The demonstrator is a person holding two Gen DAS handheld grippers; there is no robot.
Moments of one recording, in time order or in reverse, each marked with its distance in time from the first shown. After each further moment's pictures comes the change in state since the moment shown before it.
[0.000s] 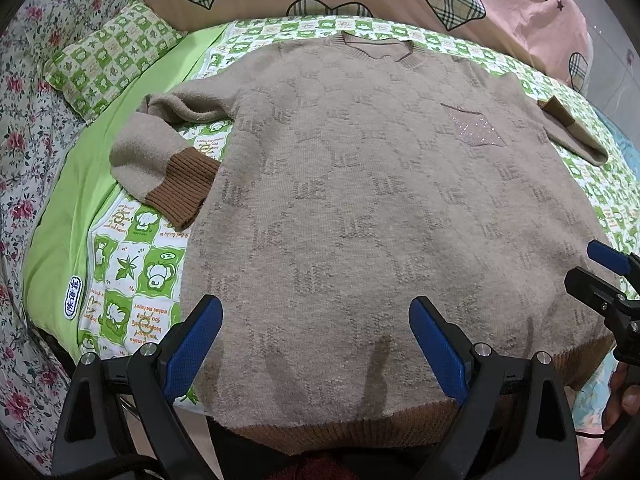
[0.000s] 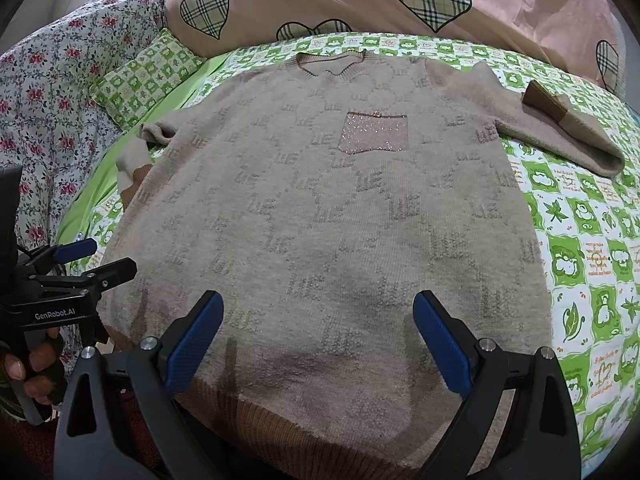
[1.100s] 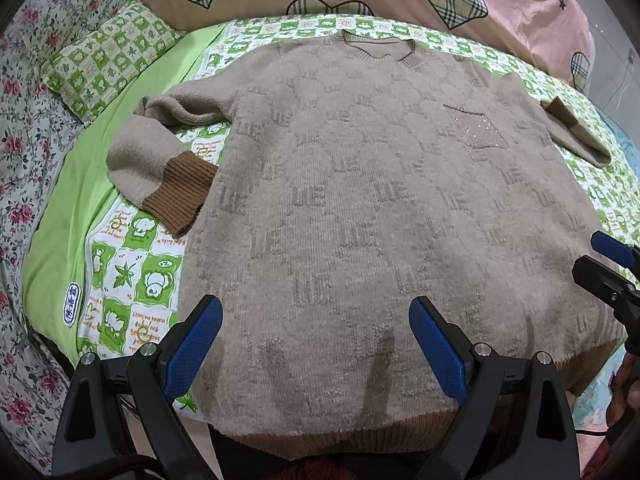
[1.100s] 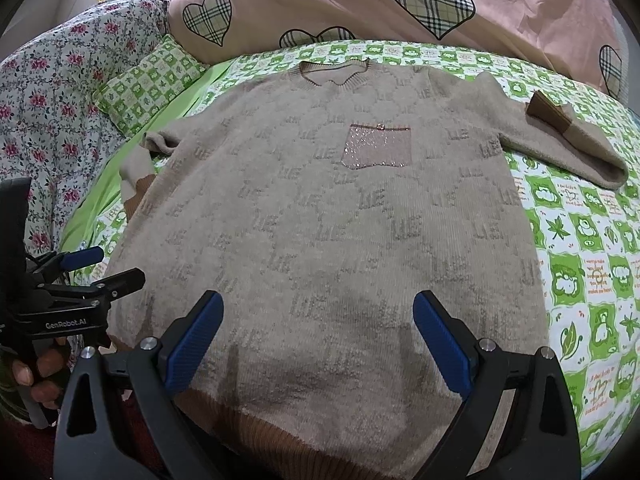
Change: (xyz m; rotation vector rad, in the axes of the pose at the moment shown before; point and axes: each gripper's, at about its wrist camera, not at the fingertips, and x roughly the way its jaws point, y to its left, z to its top) left arm 0.005 0.001 0.007 0.003 -0.020 0.005; right arm -0.001 -0.001 0.012 -0.004 -0.004 0.013
